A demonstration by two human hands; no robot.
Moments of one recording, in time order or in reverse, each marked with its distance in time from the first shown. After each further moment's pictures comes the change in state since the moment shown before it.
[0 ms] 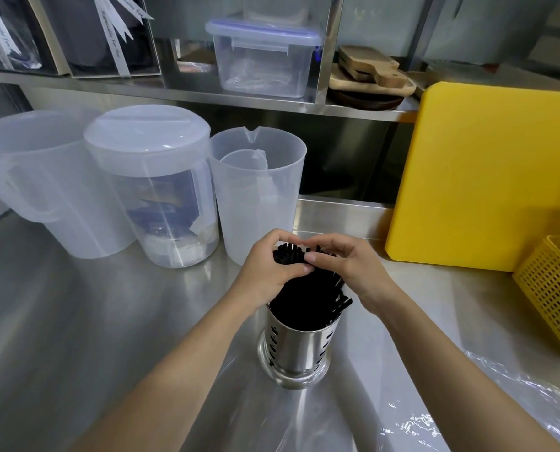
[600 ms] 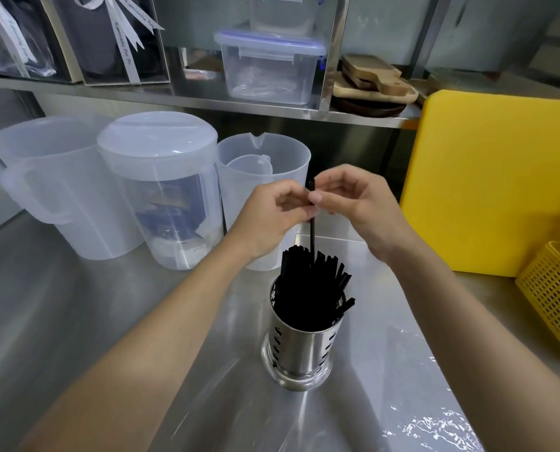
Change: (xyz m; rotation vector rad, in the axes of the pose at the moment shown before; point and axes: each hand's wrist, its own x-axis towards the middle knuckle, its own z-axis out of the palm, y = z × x) left_hand 0.022 0.066 -0.024 0.004 -0.056 0.276; right_hand 0.019 -0.075 -0.010 0.048 0.014 -0.298
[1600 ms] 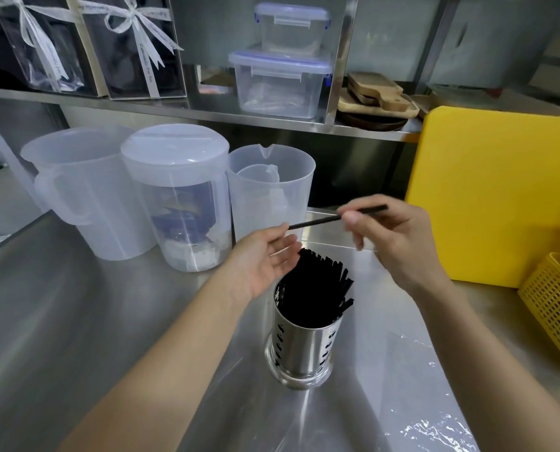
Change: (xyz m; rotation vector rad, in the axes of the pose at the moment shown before) left_hand -0.031 -0.010 0.005 -0.805 0.327 -0.737; right_hand -0.045 -0.012 -0.014 0.002 0.053 -0.262
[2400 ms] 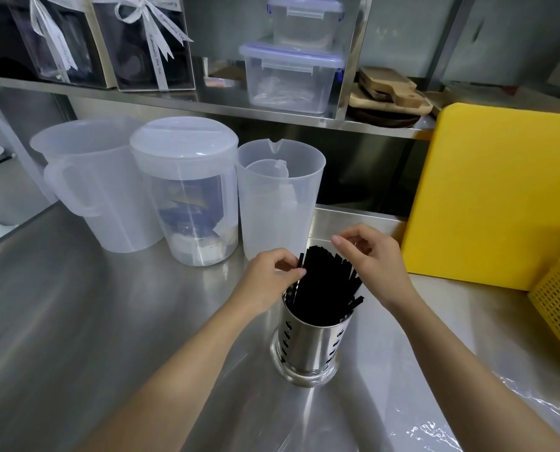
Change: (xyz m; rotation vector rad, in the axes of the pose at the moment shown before) left_hand 0.021 -0.041 -0.041 0.966 -0.074 0.497; right_hand -0.015 0.058 0.019 -0.429 0.022 0.274
